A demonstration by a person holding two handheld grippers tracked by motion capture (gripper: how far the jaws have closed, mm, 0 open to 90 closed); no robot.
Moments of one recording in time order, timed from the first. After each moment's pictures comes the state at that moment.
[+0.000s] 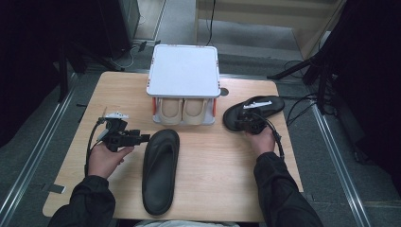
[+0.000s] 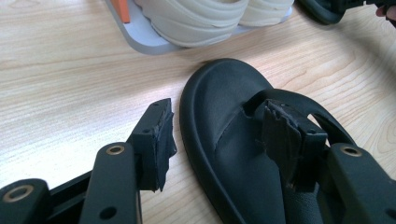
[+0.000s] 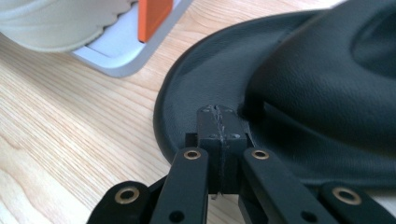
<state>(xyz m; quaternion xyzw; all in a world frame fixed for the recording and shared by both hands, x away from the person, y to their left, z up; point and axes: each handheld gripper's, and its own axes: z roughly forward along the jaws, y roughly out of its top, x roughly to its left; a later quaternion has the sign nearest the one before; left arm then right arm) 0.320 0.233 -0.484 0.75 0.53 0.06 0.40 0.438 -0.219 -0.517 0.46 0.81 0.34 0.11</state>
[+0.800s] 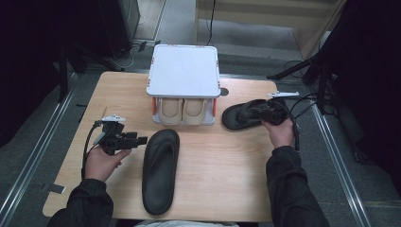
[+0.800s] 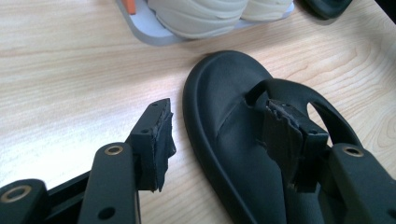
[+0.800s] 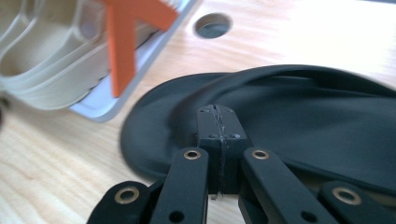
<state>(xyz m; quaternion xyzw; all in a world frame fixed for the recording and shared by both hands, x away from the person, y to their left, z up) 0.309 0.240 -0.484 0.74 0.53 0.06 0.39 0.444 -0.274 -0.467 0.50 0.77 0.39 0.13</state>
